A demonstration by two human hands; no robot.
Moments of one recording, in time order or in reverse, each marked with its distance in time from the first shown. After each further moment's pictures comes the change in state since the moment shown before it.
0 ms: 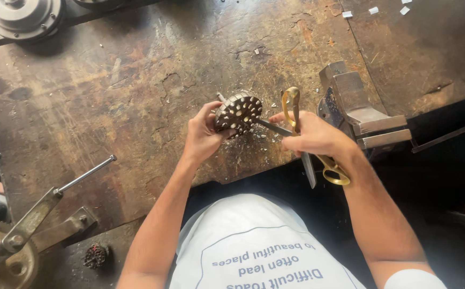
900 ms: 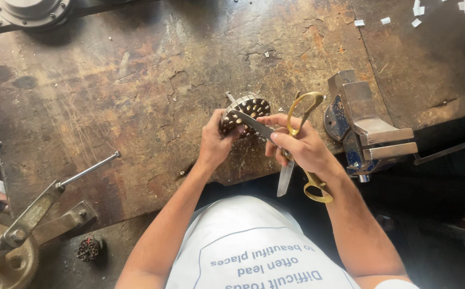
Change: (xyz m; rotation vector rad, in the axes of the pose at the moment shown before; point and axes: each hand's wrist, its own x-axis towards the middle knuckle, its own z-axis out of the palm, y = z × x) left_hand -0.008 -0.009 0.029 -0.087 0.149 -0.060; right_hand 0.001 -0.011 0.039 0.512 0.060 -0.240
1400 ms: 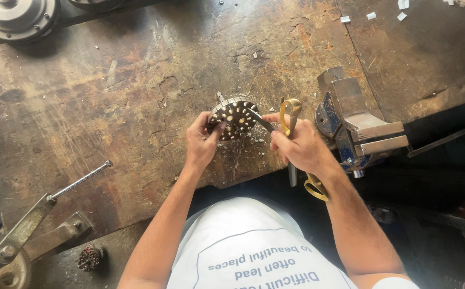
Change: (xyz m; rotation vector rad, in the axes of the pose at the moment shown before) left_hand 0.010 -0.016 -0.009 -0.051 0.053 0.039; right_hand -0.002 -0.002 -0.009 -0.461 0.181 0.026
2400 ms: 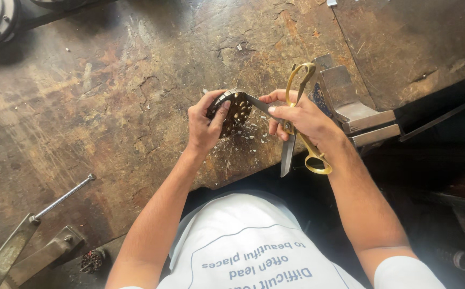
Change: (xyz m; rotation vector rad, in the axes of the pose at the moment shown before) left_hand 0.045 0.006 0.034 0.049 -0.090 0.274; right_hand 0.037 0.013 -0.036 0.519 -0.129 0.213
